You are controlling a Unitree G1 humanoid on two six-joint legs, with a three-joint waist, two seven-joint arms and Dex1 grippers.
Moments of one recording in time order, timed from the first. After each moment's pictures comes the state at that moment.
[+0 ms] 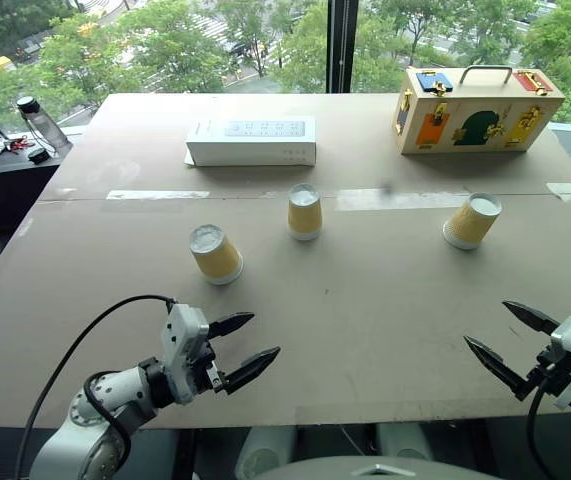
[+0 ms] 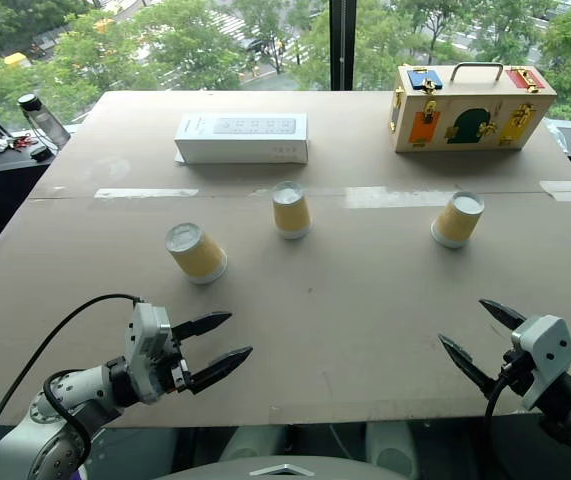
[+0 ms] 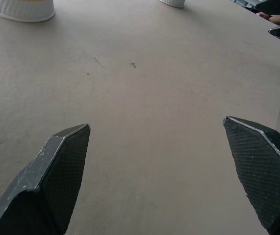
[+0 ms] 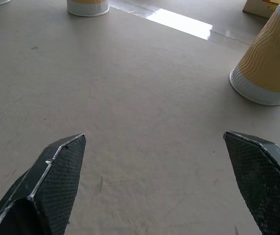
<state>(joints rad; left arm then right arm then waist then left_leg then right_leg) 0.40 0.61 0.15 -0.47 -0.58 0.31 -0.90 0.56 -0.50 -0.43 -0.53 0.41 0.15 0.82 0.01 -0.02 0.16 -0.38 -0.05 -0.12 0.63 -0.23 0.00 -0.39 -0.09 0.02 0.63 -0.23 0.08</state>
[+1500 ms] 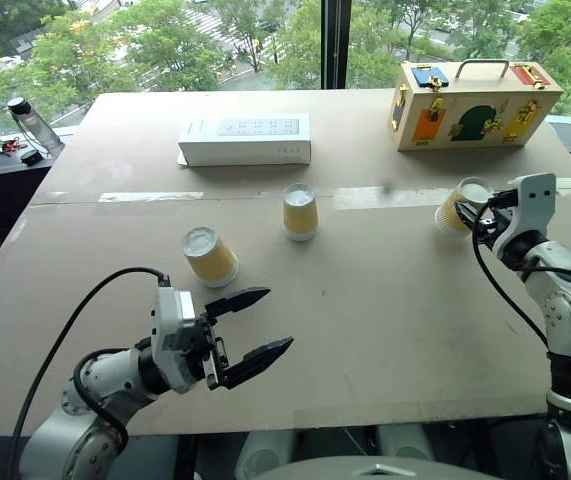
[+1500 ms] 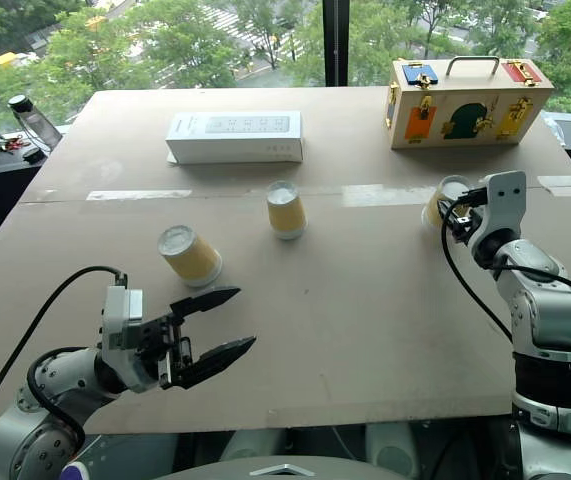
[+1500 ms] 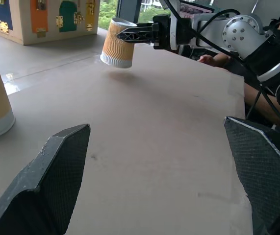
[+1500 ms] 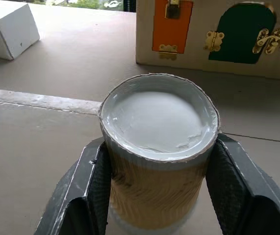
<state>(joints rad) 0.36 0.59 0.20 -0.58 -0.72 0.25 -0.98 -0.29 -0.49 -0.23 -0.33 0.38 0.68 0.42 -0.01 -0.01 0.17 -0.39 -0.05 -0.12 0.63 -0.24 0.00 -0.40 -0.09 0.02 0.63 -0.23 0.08</state>
